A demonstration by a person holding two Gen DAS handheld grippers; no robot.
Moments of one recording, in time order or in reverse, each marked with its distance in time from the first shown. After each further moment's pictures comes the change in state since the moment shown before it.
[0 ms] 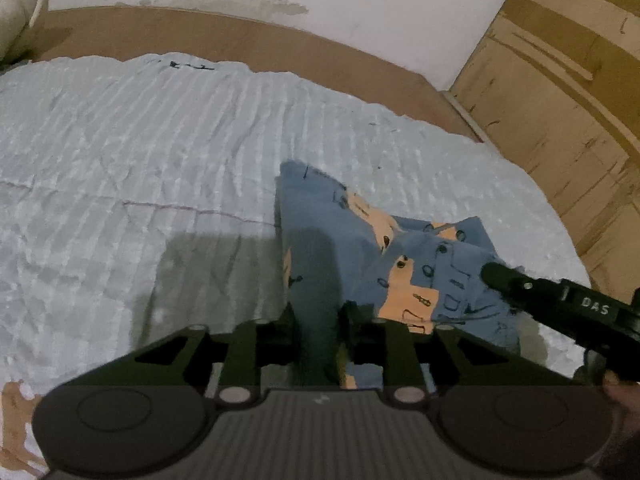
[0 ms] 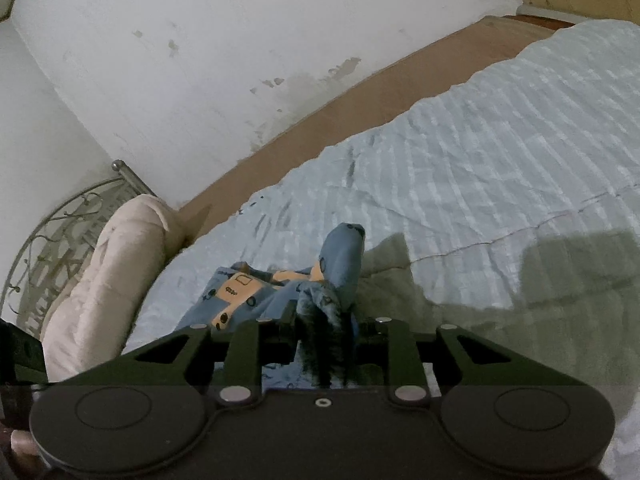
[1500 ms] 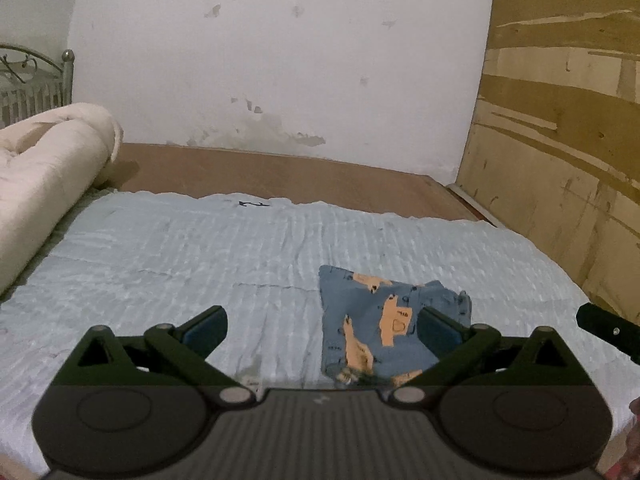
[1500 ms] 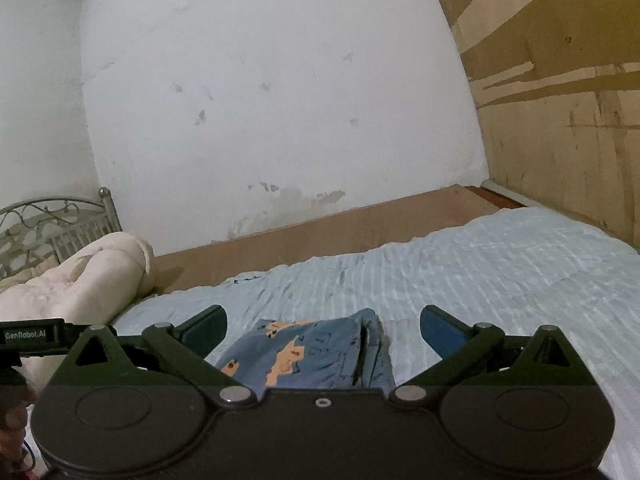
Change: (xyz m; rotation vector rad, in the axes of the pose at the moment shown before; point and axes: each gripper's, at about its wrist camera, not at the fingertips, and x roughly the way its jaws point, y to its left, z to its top) left arm -0.200 -0.032 -0.097 0.140 -0.399 0.159; right arm -0.183 0.117 -0.109 -0.294 -0.402 -0.211
